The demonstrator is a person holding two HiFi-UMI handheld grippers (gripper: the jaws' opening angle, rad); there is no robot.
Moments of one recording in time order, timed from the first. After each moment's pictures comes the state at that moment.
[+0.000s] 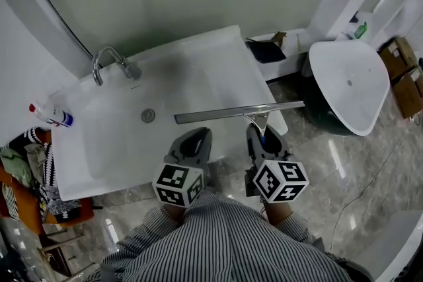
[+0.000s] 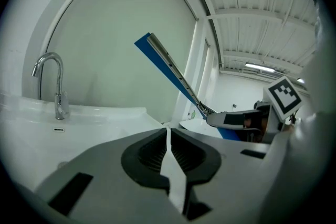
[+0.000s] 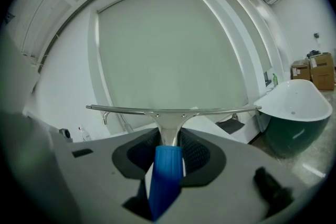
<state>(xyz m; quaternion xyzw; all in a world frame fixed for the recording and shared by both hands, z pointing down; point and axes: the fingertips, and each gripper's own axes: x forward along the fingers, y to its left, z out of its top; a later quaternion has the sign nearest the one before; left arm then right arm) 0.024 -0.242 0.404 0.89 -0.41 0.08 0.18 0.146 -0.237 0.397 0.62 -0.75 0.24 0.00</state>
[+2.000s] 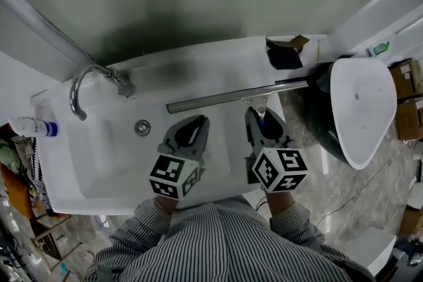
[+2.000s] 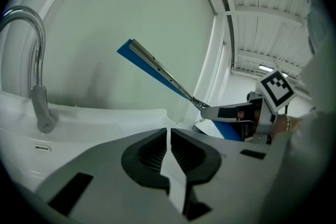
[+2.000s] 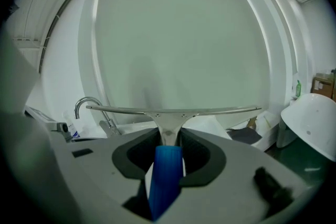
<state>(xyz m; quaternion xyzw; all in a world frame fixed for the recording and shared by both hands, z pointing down) 0.007 -0.436 0.445 0.87 -0.43 0.09 0.23 0.124 -0.458 0.429 0.57 -0.78 0.24 0.10</state>
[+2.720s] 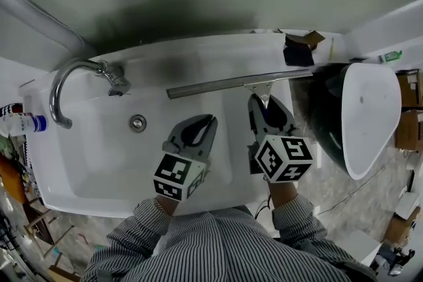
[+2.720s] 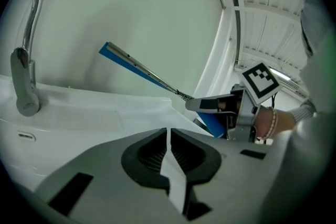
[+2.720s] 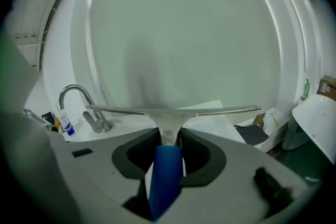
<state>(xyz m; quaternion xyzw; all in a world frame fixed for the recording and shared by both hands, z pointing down) 0.015 -0.470 0.498 0.86 -0.42 0.11 0.27 0.113 -0.529 0.483 0.54 -0.79 0.25 0.15</state>
